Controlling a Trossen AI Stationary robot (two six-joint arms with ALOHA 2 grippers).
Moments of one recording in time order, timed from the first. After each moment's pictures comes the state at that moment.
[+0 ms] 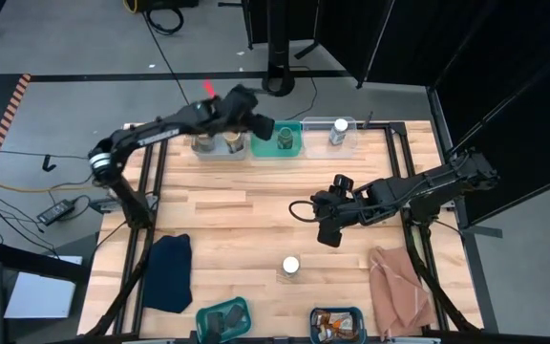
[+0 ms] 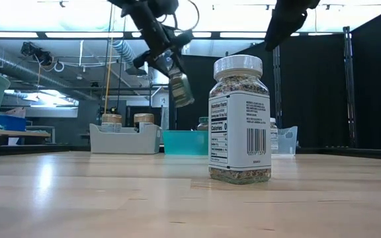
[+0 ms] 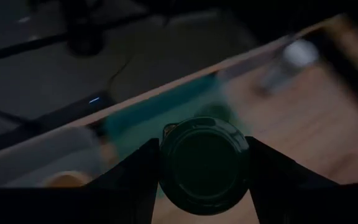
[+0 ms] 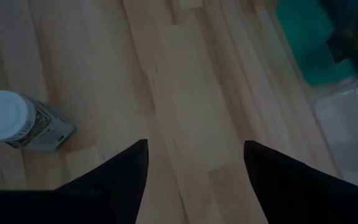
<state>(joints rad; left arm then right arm) 0.48 1.64 1.53 -0.63 -0.28 -0.54 0.29 1.48 1.33 -1.00 0.39 0.50</state>
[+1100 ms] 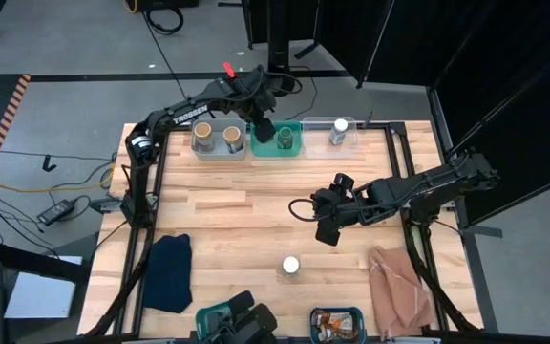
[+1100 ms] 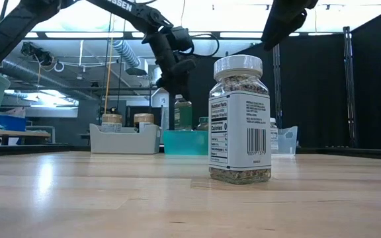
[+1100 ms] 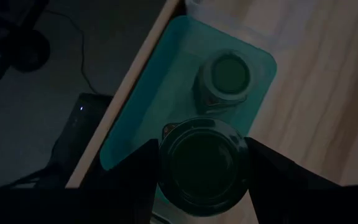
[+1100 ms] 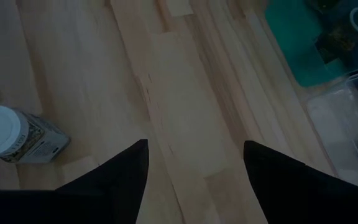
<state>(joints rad) 0.64 2.00 1.91 -0.93 0.06 0.15 0.28 1.48 1.33 -0.99 0.43 0.52</state>
